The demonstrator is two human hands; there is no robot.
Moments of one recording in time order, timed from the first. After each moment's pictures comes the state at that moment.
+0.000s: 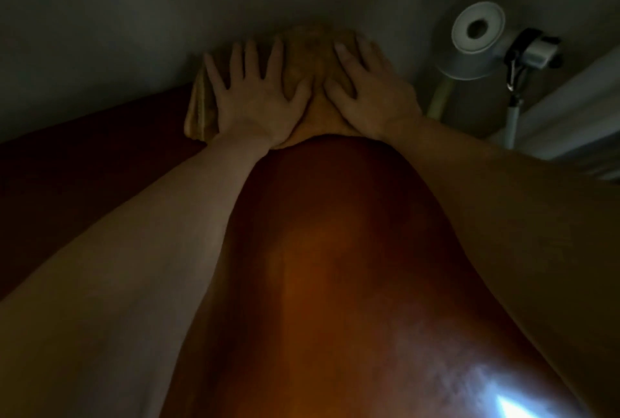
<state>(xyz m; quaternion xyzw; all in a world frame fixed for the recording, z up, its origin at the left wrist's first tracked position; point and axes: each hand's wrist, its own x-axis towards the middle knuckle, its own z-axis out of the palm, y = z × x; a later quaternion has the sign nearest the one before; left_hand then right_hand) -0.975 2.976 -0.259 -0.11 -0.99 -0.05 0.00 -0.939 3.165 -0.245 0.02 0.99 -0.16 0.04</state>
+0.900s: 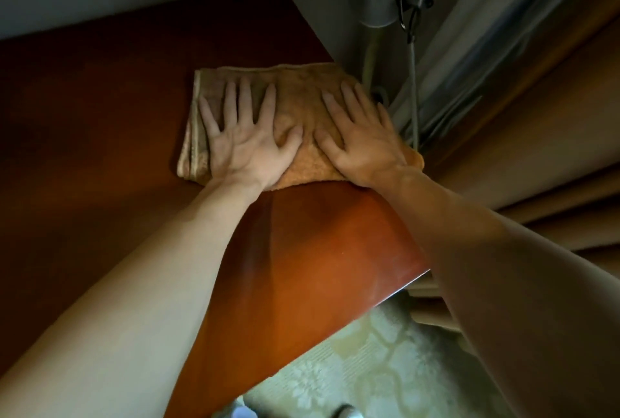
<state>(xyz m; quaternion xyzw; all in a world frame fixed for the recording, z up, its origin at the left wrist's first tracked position) -0.728 2.995 -0.264 -0.15 -0.99 -0.04 0.02 -0.677 3.189 -0.252 0.03 0.99 -0.09 0.04</state>
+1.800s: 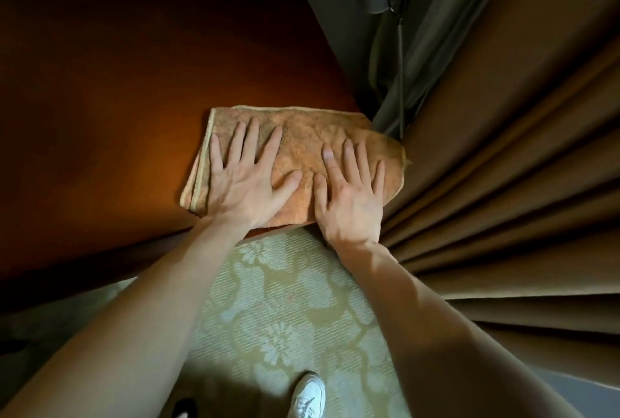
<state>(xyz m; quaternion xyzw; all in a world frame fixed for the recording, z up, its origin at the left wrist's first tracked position) -0.497 3.017 -0.263 -0.12 -0.99 -0.03 0.01 -0.441 3.184 -0.279 0.06 0.98 -0.16 -0.13</state>
